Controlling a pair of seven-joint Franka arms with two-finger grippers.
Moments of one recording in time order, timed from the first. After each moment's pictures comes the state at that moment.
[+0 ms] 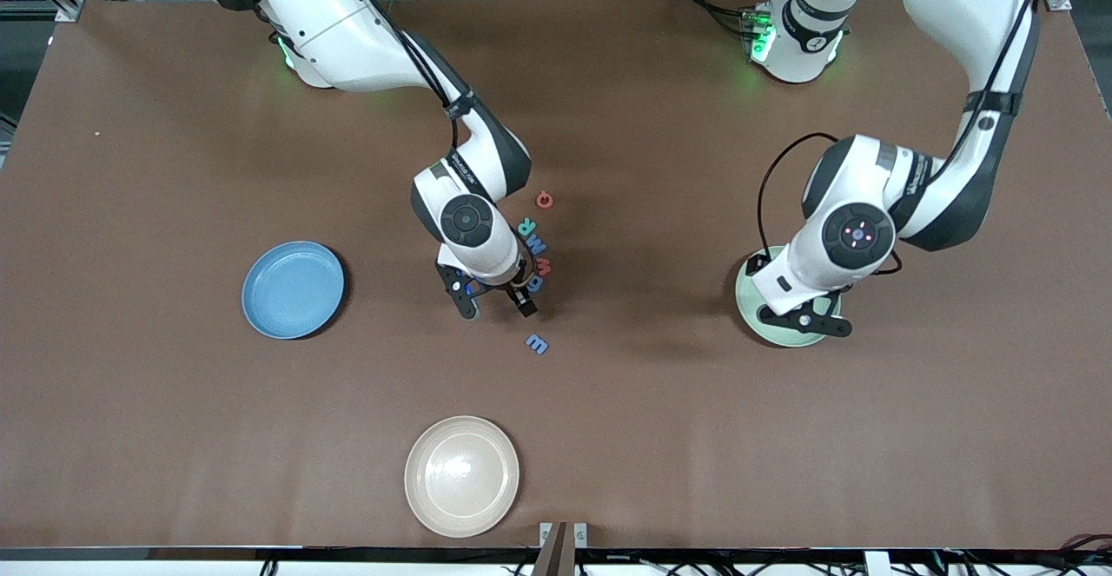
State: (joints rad) left arm -0.04 0.39 -0.32 -1.75 0.25 1.93 -0.22; right arm 0.61 0.77 0.04 -1.57 0.10 2.36 1.63
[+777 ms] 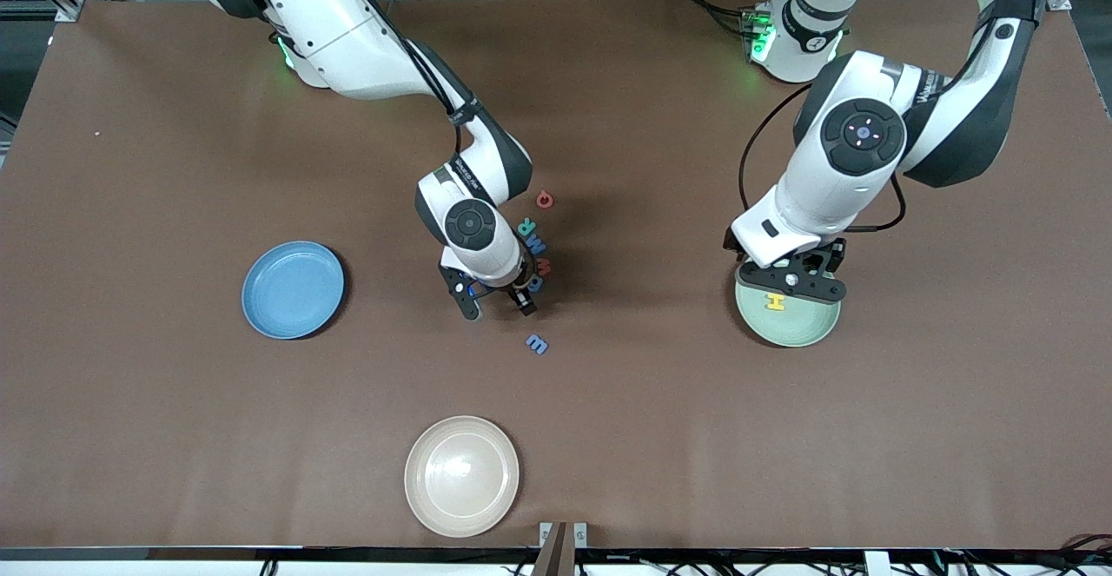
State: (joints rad) left arm -0.04 0.27 -0.41 -1.71 0.21 1.92 -0.24; right arm 0.62 0.79 0.04 -1.57 0.10 2.38 1.63
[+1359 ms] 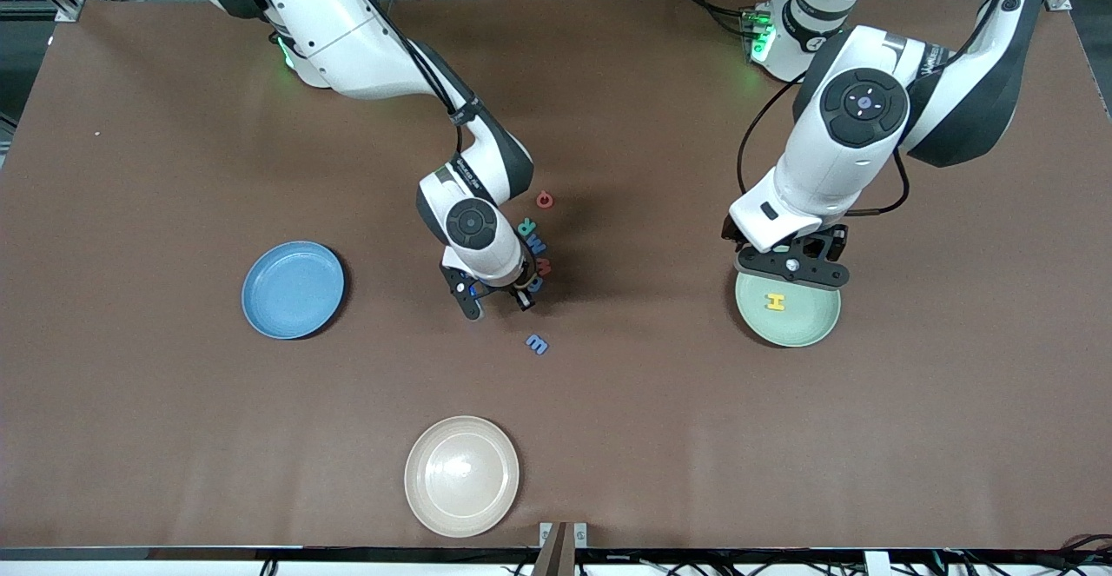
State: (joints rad) left arm -0.04 0.24 -0.42 -1.71 0.21 1.90 -0.24; right arm 0.62 0.79 0.04 -1.57 0.10 2.38 1.63
